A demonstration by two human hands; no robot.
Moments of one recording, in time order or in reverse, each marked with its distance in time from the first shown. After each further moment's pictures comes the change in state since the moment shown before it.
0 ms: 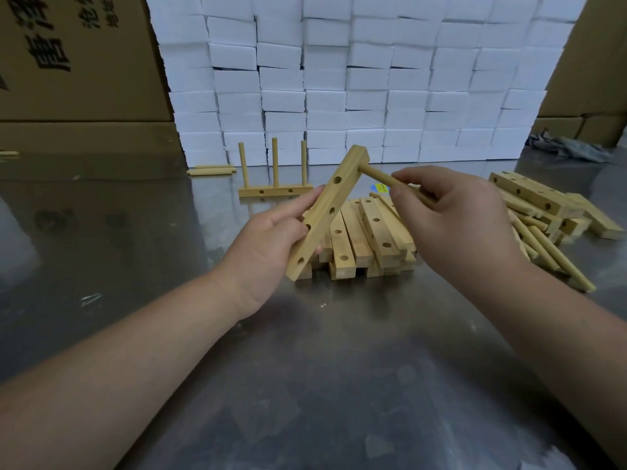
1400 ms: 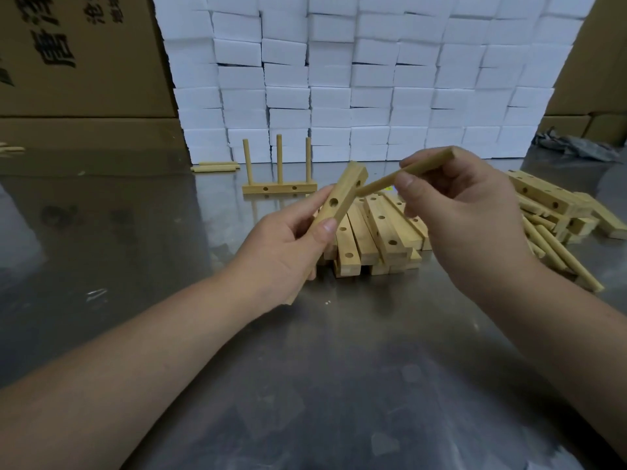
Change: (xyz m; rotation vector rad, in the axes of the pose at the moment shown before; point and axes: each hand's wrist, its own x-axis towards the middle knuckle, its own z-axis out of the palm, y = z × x) left_hand 0.000 -0.012 0.002 0.133 -0.003 0.081; right_hand -0.004 -0.009 0.002 0.620 -0.017 -0.076
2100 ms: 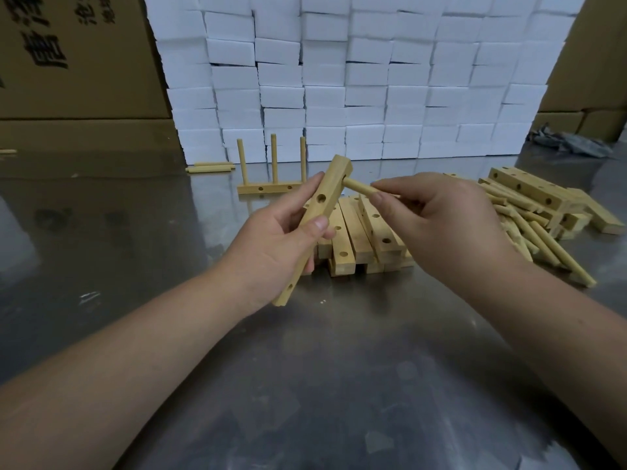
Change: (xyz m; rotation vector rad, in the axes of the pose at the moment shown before) left_hand -0.001 0.010 -0.001 -0.047 -0.008 -0.022; right_hand -0.001 0.002 -0.001 -0.686 -0.107 -0.052
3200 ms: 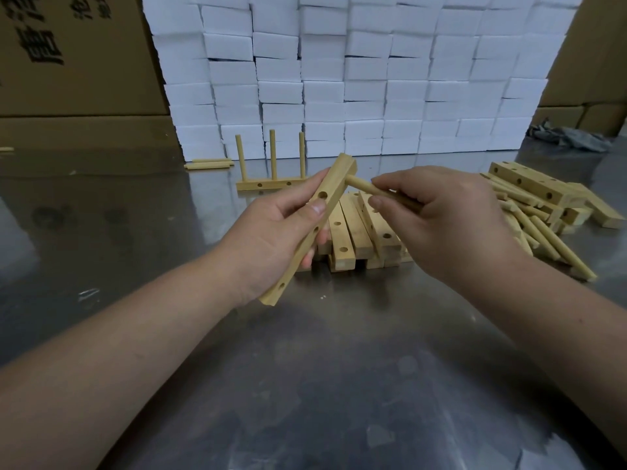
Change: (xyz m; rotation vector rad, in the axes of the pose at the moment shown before) left_hand 0.002 0.011 -0.005 -0.045 -0.097 -0.081; right_hand -0.003 -0.002 -0.002 -0.115 0.081 -0.257
